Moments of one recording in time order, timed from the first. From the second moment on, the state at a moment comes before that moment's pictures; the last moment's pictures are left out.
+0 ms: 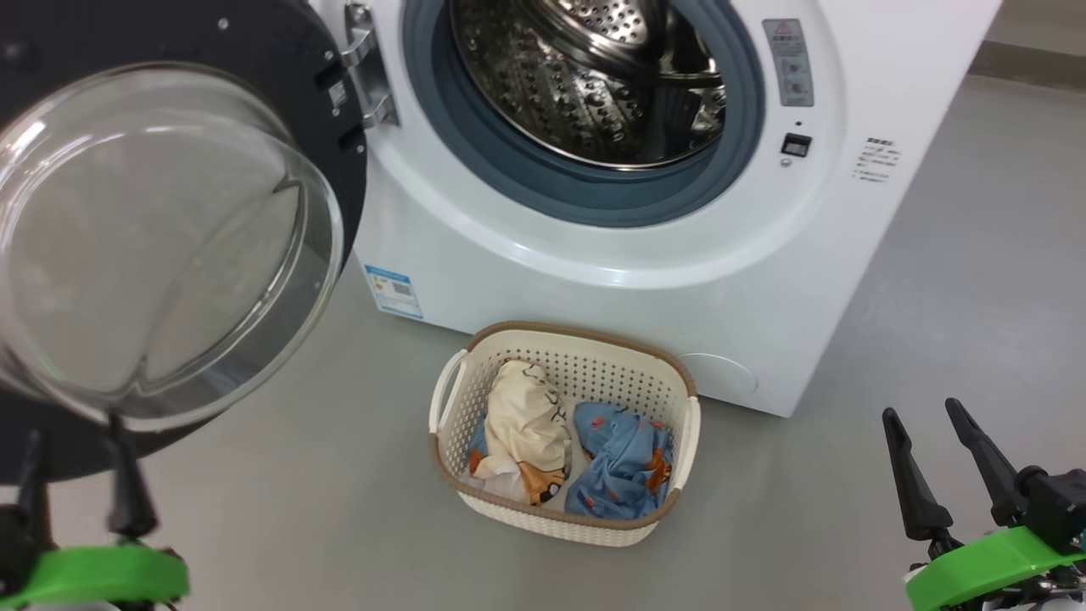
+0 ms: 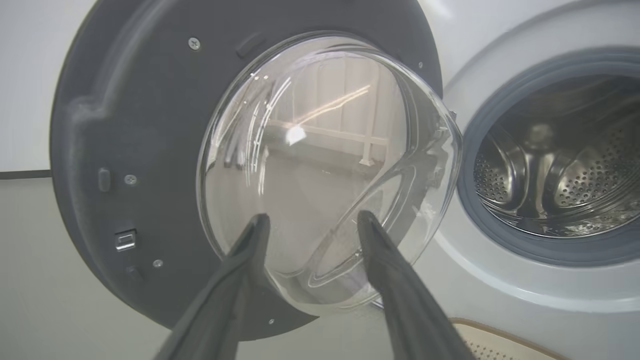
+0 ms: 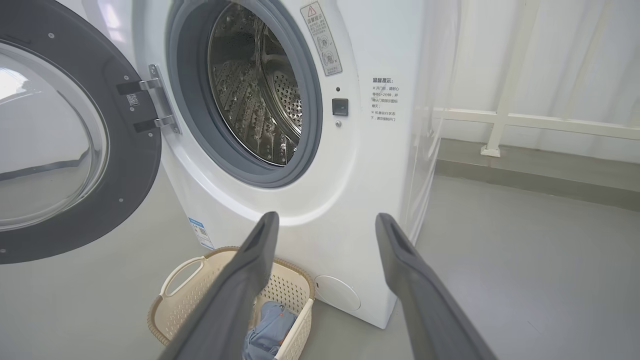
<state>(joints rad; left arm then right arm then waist) -0.23 0.11 0.31 0.41 -0.19 -0.13 -0.26 0.00 -0.25 0.06 0.22 0.34 0.13 -0.25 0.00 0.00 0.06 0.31</state>
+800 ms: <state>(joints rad) -0.10 0.18 0.04 0.31 -0.34 -0.13 -0.26 0.03 -0.25 0.01 0.20 0.34 0.13 -0.25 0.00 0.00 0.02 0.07</state>
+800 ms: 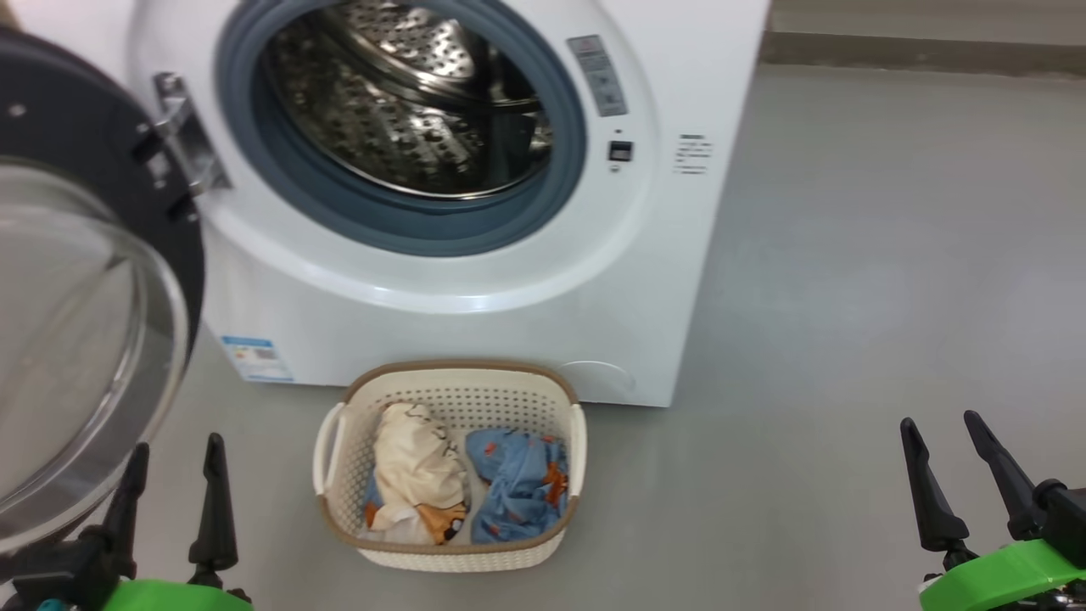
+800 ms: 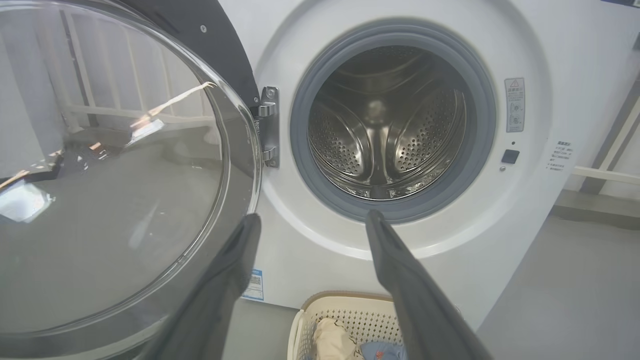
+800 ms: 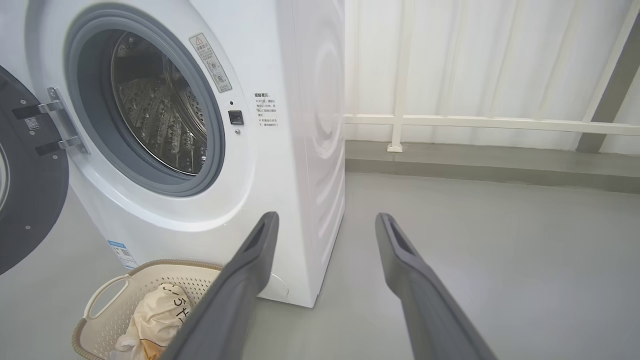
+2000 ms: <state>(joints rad) -0.08 0.21 -0.06 0.31 -0.45 -0.13 -0.26 0.07 -0.25 0.01 0.19 0.34 0.13 -0.25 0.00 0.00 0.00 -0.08</state>
